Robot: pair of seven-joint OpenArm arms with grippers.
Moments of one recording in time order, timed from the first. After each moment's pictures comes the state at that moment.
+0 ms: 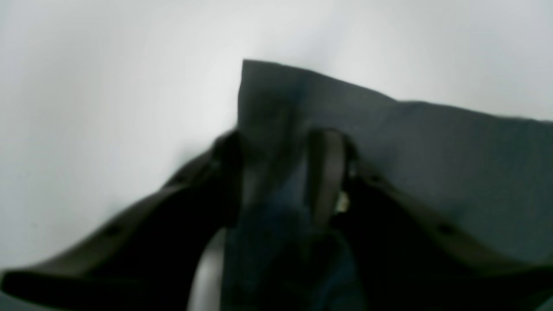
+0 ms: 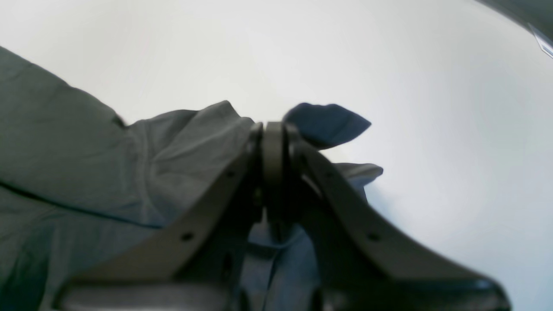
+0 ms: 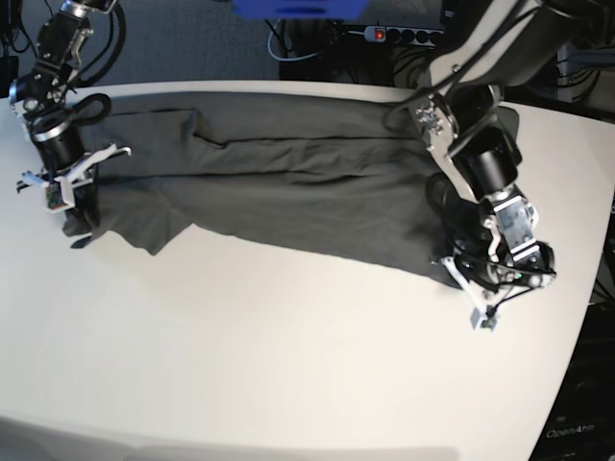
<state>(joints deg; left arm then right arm) -28.1 2.1 -39.3 59.4 25.3 -39.3 51.6 -16.9 7.0 35.1 92.8 -8.4 41.1 -0.5</state>
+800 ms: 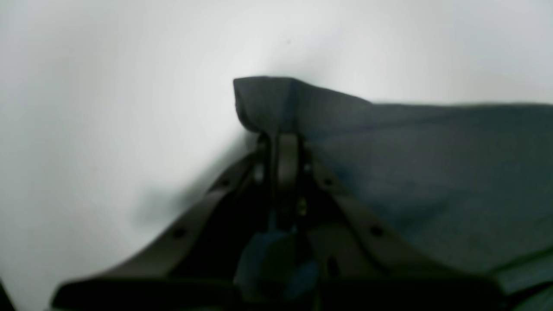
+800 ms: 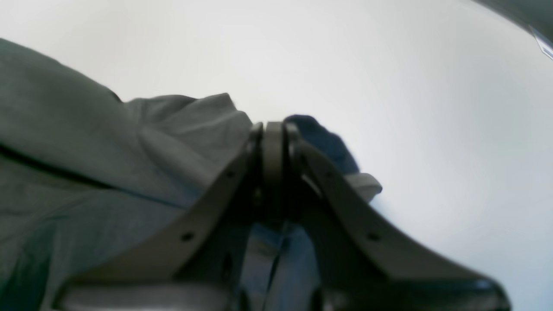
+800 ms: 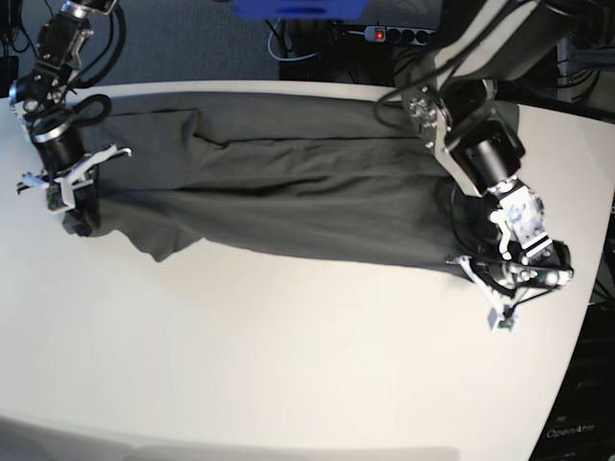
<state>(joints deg) -26.6 3.4 -39.6 71.3 23.0 -39.3 62.0 -16.7 7.0 35.0 92.9 -8.4 41.1 -0.6</state>
